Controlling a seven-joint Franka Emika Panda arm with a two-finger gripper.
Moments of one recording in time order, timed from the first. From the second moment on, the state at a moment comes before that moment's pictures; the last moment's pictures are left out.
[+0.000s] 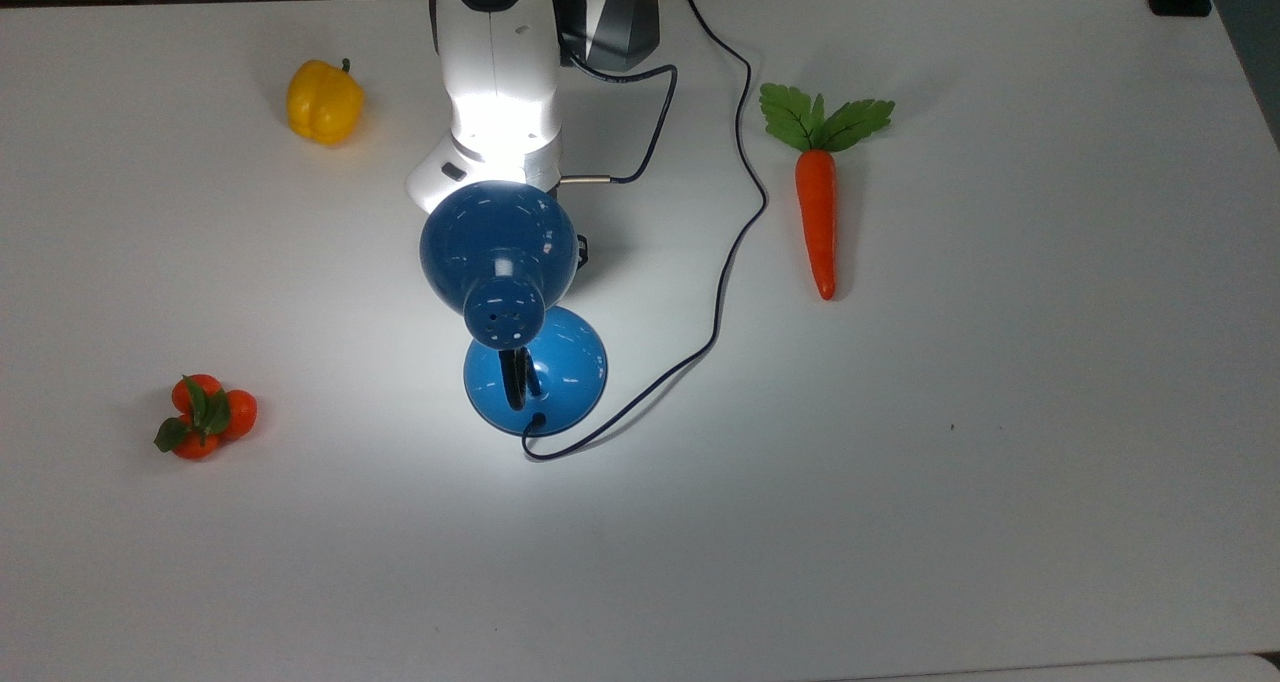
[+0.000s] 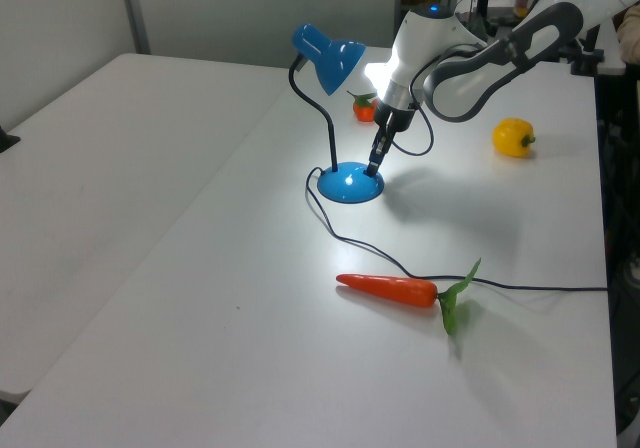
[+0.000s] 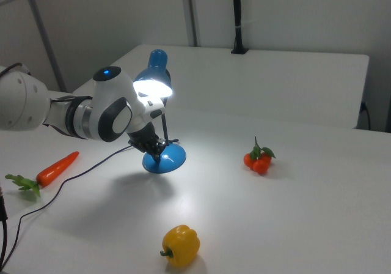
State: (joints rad) arm 0.02 0.38 0.04 -1.90 -0.07 2.58 -0.04
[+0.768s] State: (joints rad) arm 0.02 0.34 0.04 -1.88 -0.07 2.31 -0.04
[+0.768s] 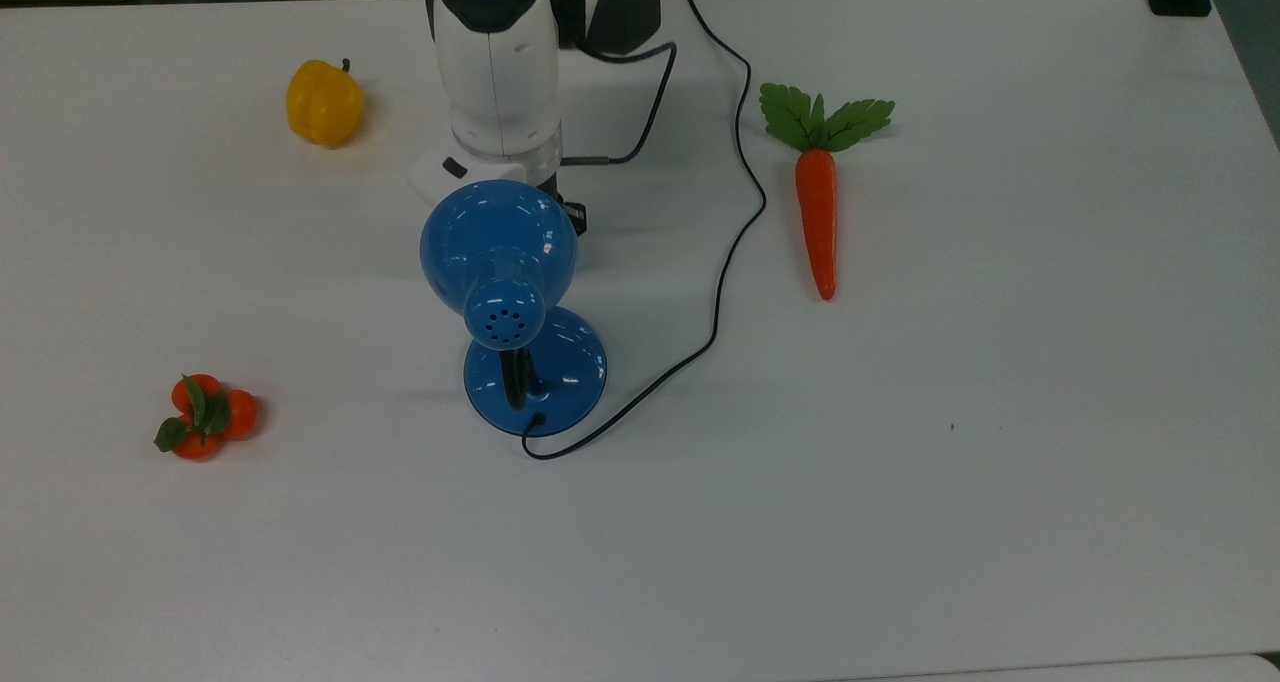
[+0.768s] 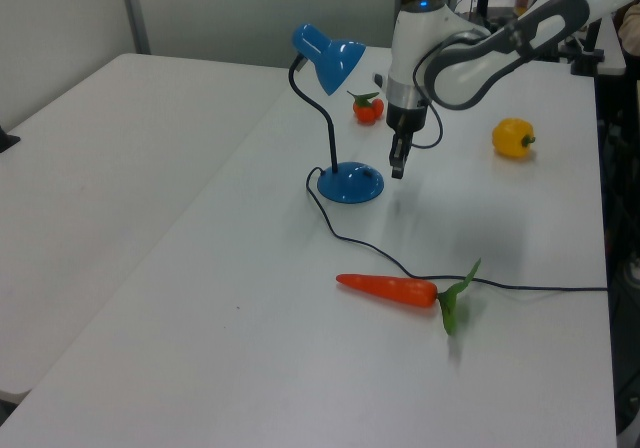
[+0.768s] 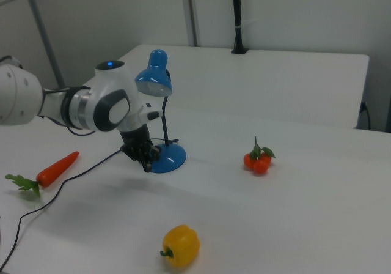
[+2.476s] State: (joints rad) arm 0.03 -0.02 0.04 -1.65 -0.09 1.61 -0.04
